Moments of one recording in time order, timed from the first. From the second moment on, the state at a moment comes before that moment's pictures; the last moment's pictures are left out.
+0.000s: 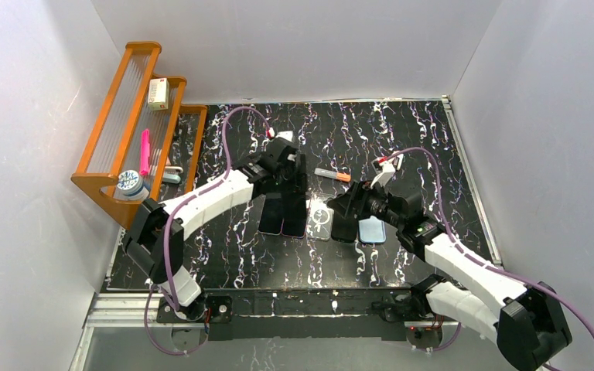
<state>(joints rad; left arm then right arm) -0.75 1.60 1.20 -0.43 -0.13 -0.66 0.56 0.95 0.46 0.18 -0.29 0.60</state>
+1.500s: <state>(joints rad) -0.45 1.89 1.30 -0.82 -0.14 -0.18 0.26 1.27 0.57 -0.25 0.00 0.46</state>
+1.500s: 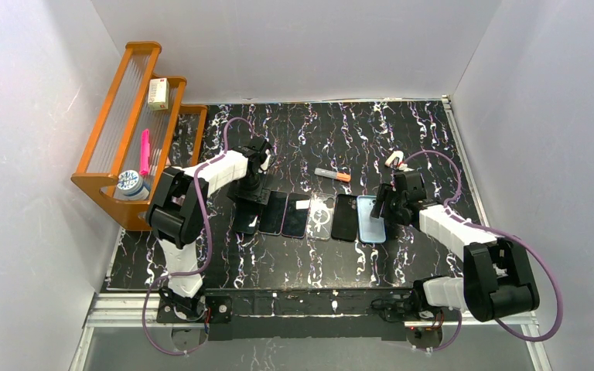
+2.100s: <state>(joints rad) -0.45 1.85 1.30 -0.82 -0.14 -0.19 0.24 1.35 0.61 -0.26 -0.03 0.41</state>
